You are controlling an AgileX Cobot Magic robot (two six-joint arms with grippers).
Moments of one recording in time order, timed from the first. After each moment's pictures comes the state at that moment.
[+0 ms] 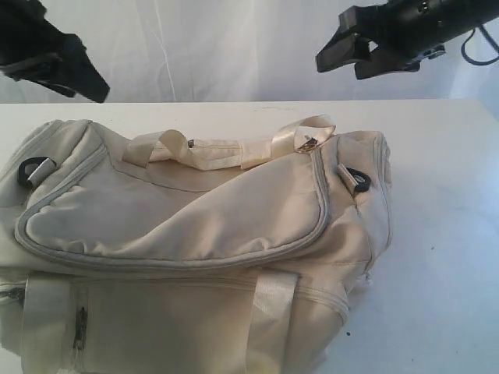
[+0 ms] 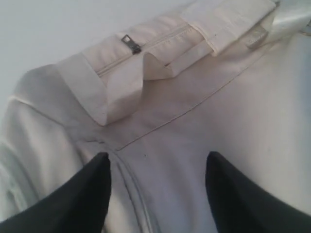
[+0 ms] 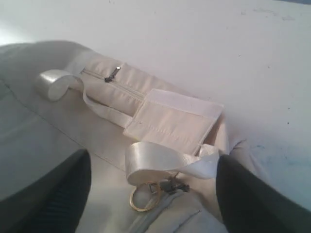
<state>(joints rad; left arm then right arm) -0.01 1.61 -1.56 -0.48 1.15 0.54 -0.06 1.75 -1.58 0.74 0.97 -0.56</state>
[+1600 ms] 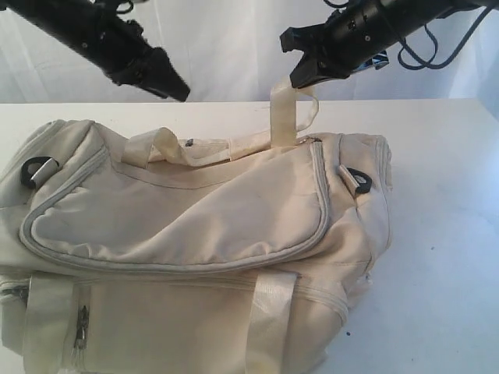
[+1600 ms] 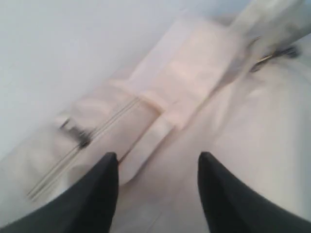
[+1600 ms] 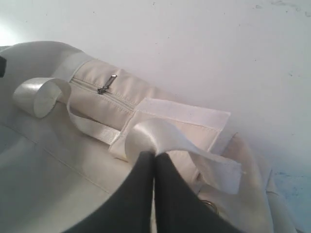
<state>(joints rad) -0.10 1.99 -1.89 -0.73 1.15 0.74 0.07 1.93 -1.75 0.63 0.91 -0.41</state>
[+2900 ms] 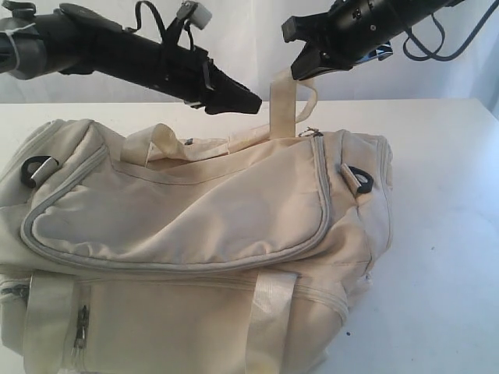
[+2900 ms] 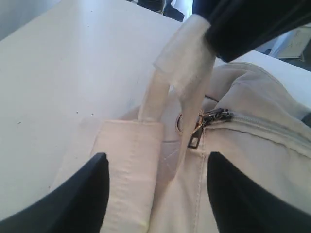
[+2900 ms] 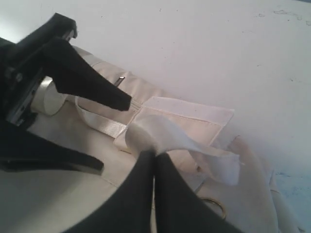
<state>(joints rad) -0.18 2.19 -1.90 -1.22 1.07 1.37 0.07 1.90 -1.75 0.63 0.93 -0.41</state>
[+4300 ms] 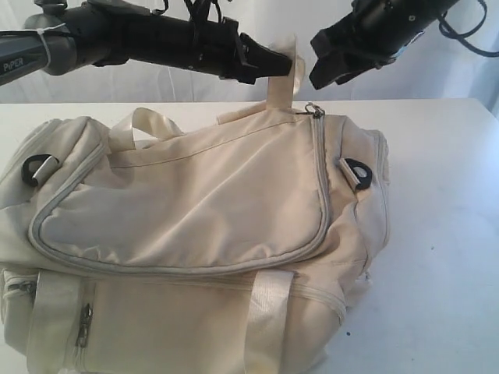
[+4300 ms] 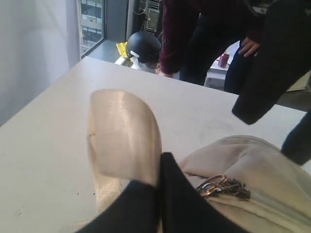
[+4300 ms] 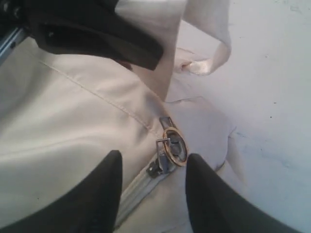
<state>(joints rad) -0.25 2.23 -2.04 -1.35 0.98 1.43 0.06 1.81 -1.75 0.46 1.10 -0.53</state>
